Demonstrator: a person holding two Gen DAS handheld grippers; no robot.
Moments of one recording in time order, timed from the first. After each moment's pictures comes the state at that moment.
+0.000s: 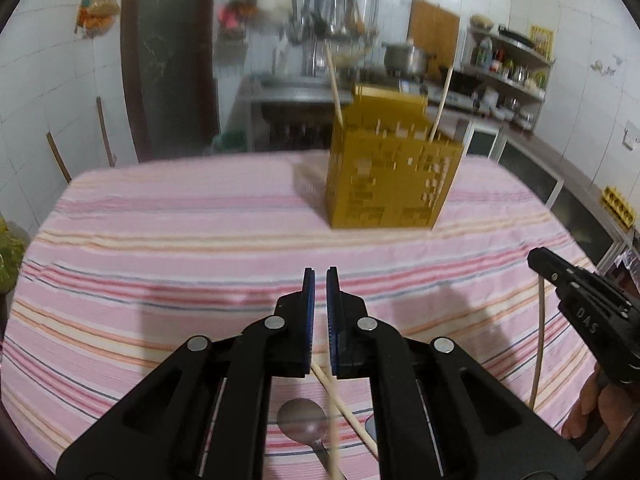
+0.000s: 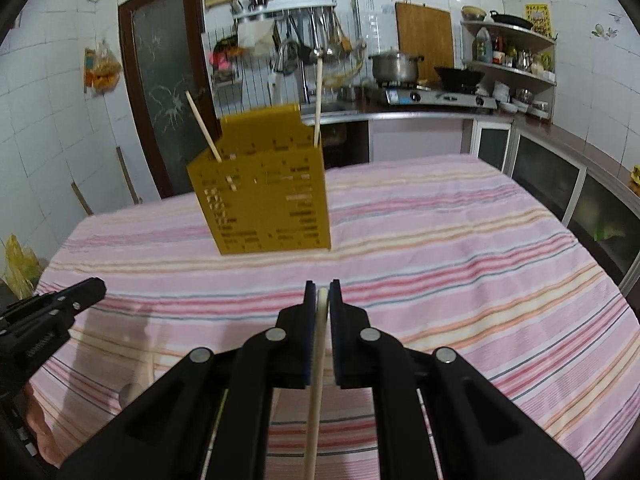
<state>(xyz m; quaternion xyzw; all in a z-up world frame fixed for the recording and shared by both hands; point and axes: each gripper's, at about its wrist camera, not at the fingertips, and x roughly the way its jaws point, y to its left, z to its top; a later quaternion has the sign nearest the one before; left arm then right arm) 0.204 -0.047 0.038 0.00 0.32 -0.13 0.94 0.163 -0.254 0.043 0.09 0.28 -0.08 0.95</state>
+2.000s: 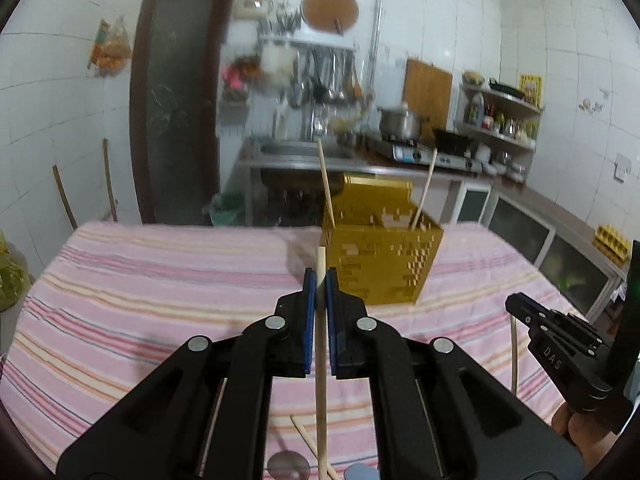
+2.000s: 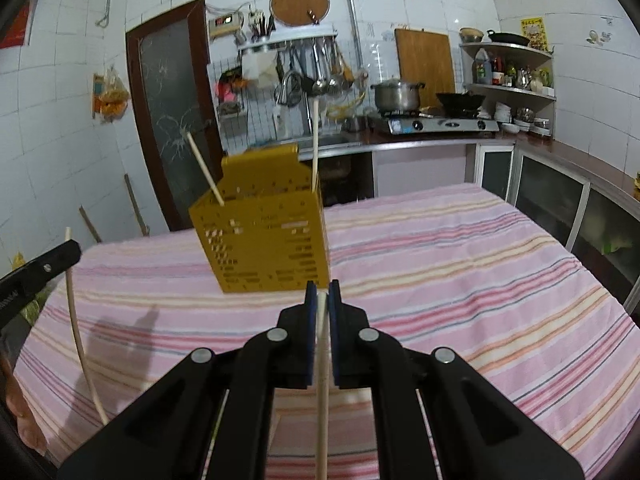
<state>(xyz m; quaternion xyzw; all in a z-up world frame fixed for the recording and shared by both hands) 0.199 -0.049 0.083 -0.02 0.22 -0.12 0.97 0.167 -0.273 0.053 0.10 0.23 -0.07 0.97</state>
